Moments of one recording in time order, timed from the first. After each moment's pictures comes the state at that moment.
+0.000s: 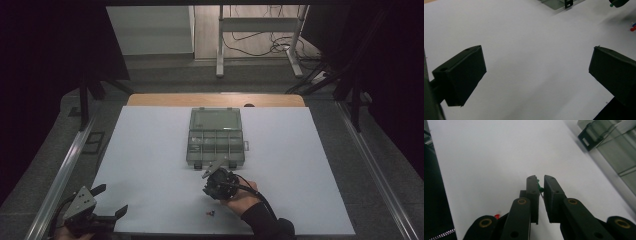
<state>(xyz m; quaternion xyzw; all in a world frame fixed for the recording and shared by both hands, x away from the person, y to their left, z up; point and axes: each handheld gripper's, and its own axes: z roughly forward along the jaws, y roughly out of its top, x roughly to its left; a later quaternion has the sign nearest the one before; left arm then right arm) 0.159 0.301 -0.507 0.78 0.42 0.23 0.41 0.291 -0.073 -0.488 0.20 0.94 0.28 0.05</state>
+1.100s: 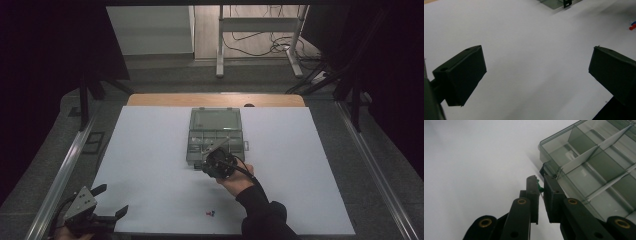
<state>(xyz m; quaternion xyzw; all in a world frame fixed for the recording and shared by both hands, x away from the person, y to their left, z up) 0.159 0.301 -0.507 0.78 0.41 0.23 0.41 0.337 -0.064 -0.471 0.24 0.91 0.32 0.08</state>
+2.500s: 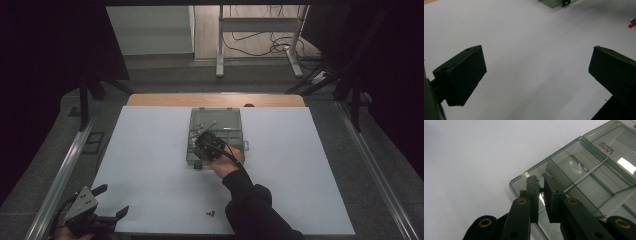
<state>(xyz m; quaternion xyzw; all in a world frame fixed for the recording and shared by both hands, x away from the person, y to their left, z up) 0.159 0.299 -0.507 0.79 0.41 0.23 0.41 0.385 -0.027 -0.472 0.26 0.90 0.32 0.11</state>
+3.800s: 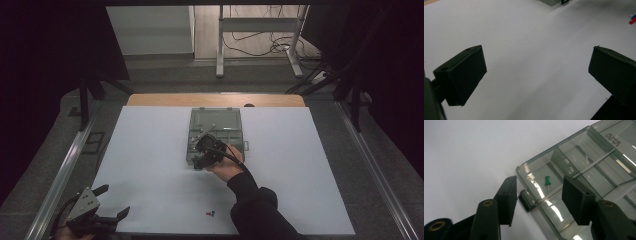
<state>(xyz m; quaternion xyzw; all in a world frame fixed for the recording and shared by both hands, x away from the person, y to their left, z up) 0.159 0.296 -0.507 0.79 0.40 0.23 0.40 0.373 -0.033 -0.470 0.24 0.92 0.29 0.11</state>
